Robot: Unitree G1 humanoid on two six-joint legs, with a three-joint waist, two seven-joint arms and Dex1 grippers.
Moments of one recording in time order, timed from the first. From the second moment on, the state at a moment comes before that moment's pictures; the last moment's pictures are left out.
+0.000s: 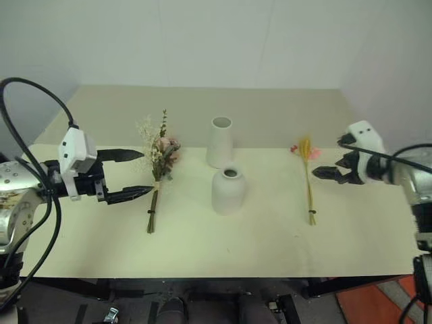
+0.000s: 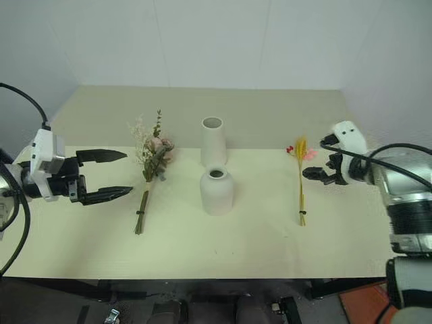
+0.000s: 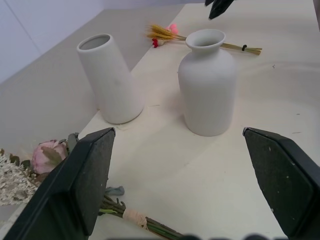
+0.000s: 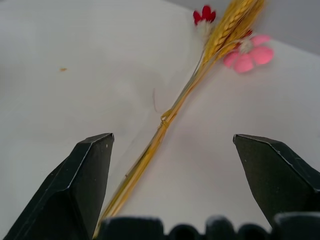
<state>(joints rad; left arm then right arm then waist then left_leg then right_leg) -0.37 0.97 0.25 -0.14 -0.58 0.37 -1.23 -0.87 -0.89 0.11 0.34 0.24 1.05 0.74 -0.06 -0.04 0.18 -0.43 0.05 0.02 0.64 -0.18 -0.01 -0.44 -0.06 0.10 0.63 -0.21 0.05</state>
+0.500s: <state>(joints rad) -0.39 0.95 0.22 -0.16 -0.58 0.39 -1.21 -1.06 -0.66 0.17 0.86 0.08 0.84 0.70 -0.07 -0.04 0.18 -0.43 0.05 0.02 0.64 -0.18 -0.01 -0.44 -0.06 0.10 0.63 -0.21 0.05</state>
